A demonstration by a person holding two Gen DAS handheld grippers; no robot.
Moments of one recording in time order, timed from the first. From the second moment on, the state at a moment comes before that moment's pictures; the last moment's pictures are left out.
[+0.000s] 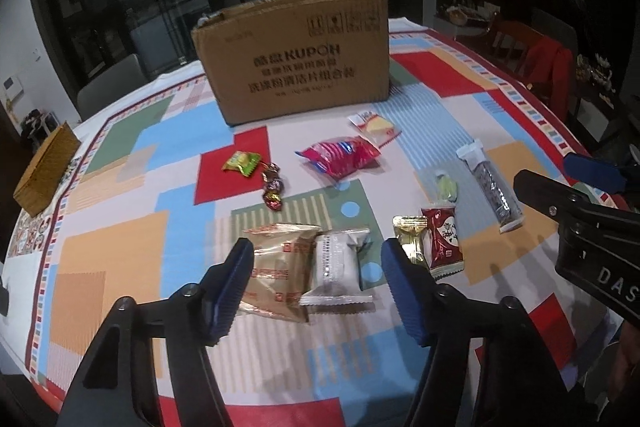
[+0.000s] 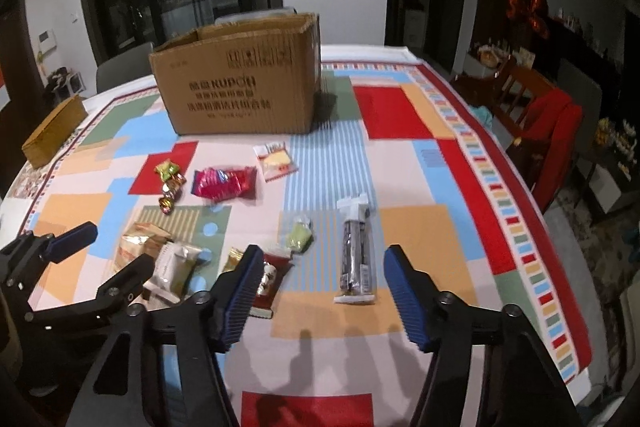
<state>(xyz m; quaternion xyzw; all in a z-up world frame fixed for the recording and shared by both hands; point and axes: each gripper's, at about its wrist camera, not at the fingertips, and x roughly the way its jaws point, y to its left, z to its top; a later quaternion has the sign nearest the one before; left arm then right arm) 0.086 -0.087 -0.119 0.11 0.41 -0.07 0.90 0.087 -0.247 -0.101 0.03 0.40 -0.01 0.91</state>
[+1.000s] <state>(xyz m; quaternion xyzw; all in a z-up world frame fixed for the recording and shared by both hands) 0.122 -0.093 -0.177 0.10 0.48 -0.09 0.87 0.144 -0.265 -0.172 0.03 0.48 -0.04 0.87</state>
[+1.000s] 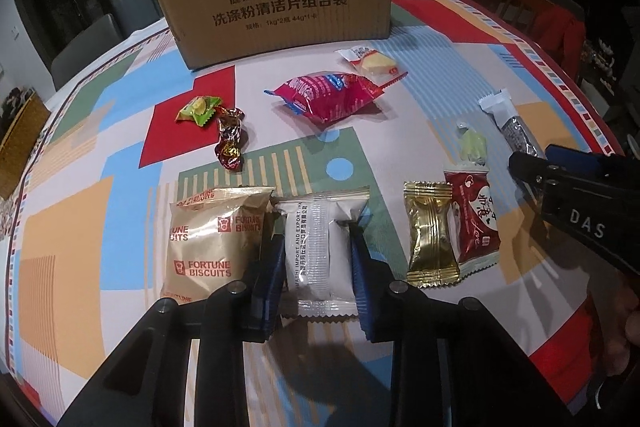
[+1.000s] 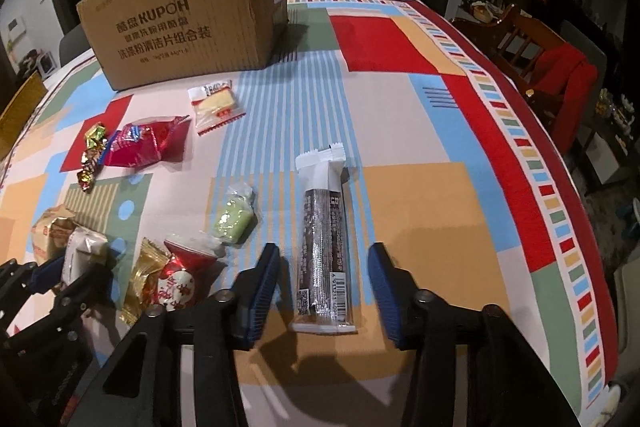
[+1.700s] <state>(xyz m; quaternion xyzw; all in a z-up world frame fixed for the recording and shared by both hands) 0.115 -0.094 -0.153 0.10 0.45 -0.09 0.88 0.133 -0.268 -0.154 0.04 0.46 -0.04 0.89</state>
